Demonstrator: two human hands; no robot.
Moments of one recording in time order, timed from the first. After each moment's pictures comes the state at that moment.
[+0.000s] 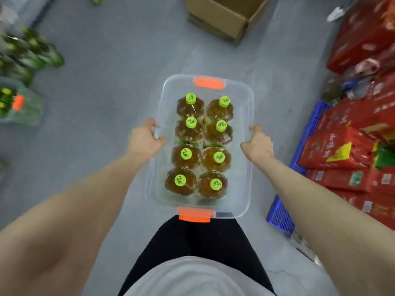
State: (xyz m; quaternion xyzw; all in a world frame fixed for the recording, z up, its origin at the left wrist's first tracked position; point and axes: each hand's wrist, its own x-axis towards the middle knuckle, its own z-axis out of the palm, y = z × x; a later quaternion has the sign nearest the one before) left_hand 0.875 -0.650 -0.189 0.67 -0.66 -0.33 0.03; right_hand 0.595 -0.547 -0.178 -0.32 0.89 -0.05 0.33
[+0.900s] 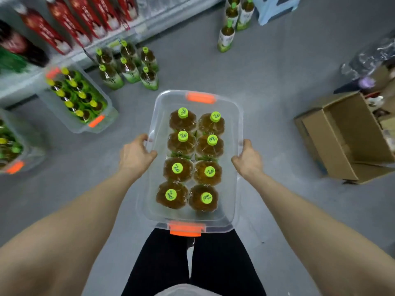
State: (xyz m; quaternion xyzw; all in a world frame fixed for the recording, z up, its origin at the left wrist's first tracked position) left_hand 1.184 -1.157 -0.253 0.85 -0.41 -0.33 0.07; right_hand 0.887 -1.231 -0.264 -0.59 0.72 0.08 0.36
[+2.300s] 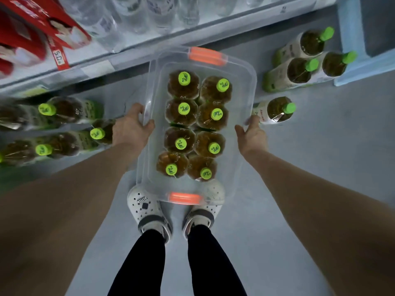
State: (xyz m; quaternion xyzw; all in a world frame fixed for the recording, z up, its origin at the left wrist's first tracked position) left_hand 1.365 -1.811 -0.680 0.88 -0.32 -0.34 0.07; right_hand 1.105 -1.924 -0.690 -0.60 0.70 0.12 0.36
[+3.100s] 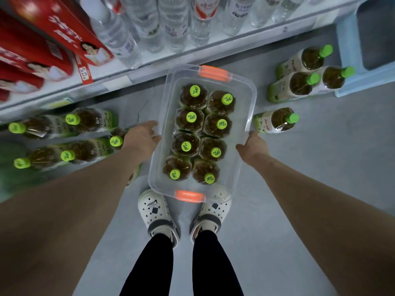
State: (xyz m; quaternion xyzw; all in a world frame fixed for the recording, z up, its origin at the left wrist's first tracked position) left_hand 1.394 -1.804 -0.663 0.83 -0.38 -0.41 0.00; right_hand 1.127 -1.926 -0.656 -0.59 0.68 0.24 0.37
